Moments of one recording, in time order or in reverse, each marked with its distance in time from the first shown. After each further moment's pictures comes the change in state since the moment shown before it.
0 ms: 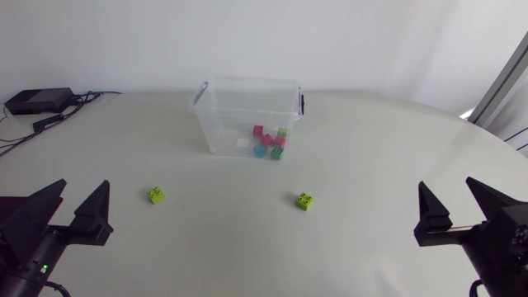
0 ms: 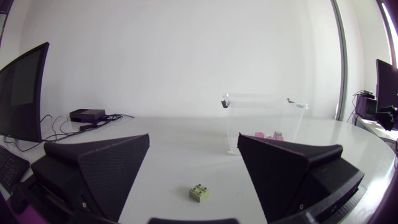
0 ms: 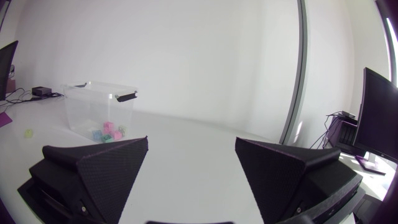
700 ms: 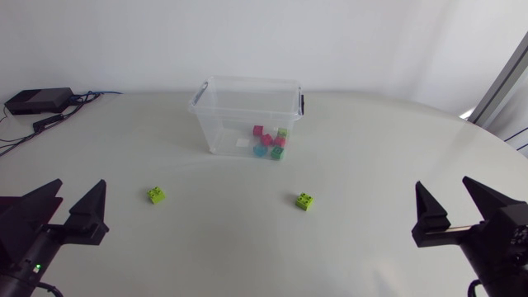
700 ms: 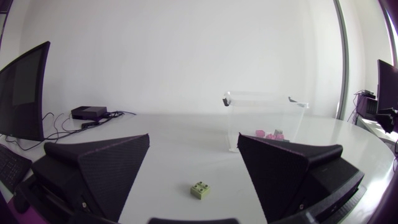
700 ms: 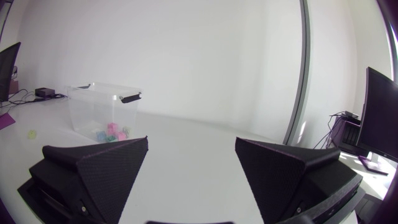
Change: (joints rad) left arm 0.011 0.000 0.055 -0.075 0.000 -0.001; right arm 0.028 0.000 0.002 0.000 0.004 0.008
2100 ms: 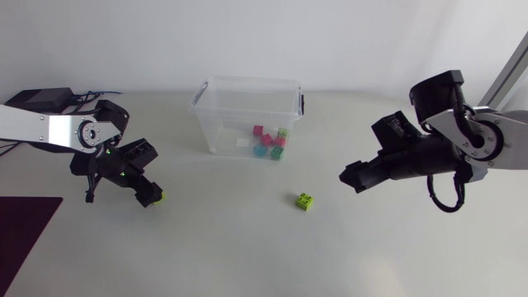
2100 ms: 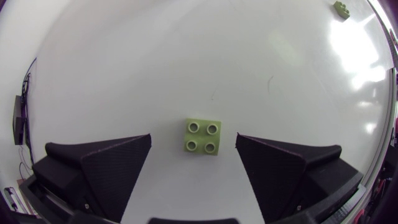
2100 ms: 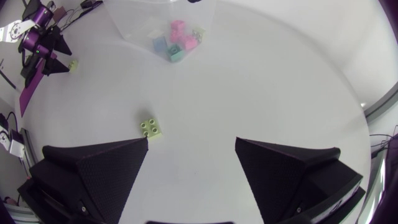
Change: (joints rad) left arm 0.026 1.747 0.911 -0.374 0.098 0.686; right arm 0.163 1.327 0.810 -0.410 -0.215 -0.096
